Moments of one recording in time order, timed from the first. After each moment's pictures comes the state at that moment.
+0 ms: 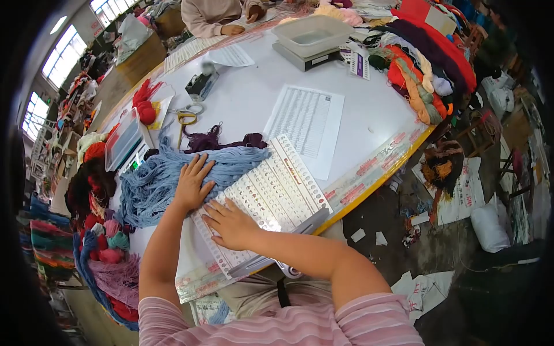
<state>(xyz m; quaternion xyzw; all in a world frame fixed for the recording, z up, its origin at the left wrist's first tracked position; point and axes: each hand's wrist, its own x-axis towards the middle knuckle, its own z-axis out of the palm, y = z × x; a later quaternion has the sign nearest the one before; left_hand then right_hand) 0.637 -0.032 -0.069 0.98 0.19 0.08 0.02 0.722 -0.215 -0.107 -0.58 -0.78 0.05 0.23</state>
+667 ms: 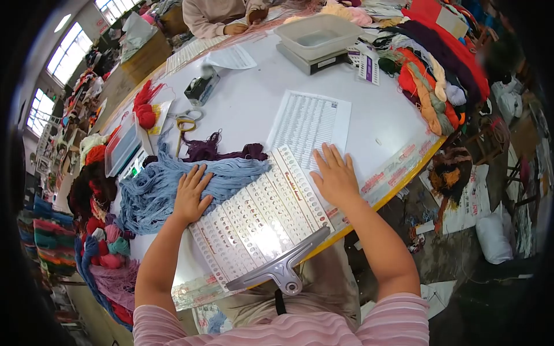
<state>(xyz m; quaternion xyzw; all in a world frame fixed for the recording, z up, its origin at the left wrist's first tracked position) 0.646 -0.036 -0.067 0.98 0.21 0.07 0.01 0.959 -0.282 -0.098 -0.84 -0.52 0.02 0.11</state>
